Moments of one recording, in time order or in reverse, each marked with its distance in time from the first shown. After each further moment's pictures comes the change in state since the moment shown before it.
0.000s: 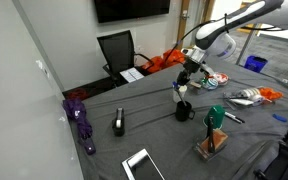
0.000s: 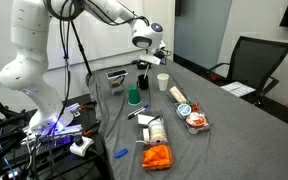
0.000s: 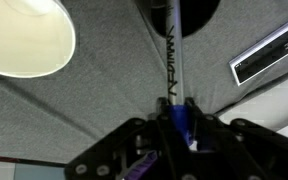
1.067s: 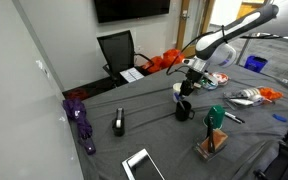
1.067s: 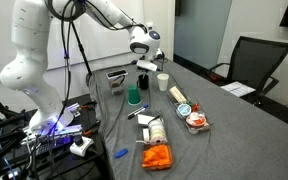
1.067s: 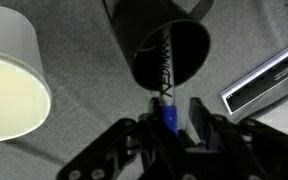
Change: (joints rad) arm 0.030 0.009 -0.032 -0.081 -0.012 0.013 -0.039
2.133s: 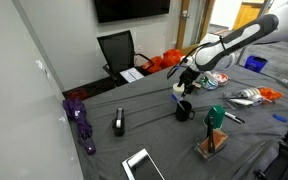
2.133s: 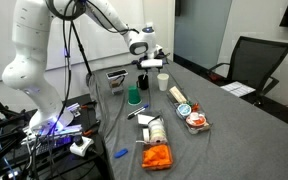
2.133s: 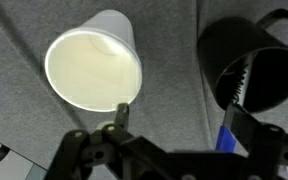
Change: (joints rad) arm 0.086 -0.001 -0.075 -0.031 -0.304 0.289 0.053
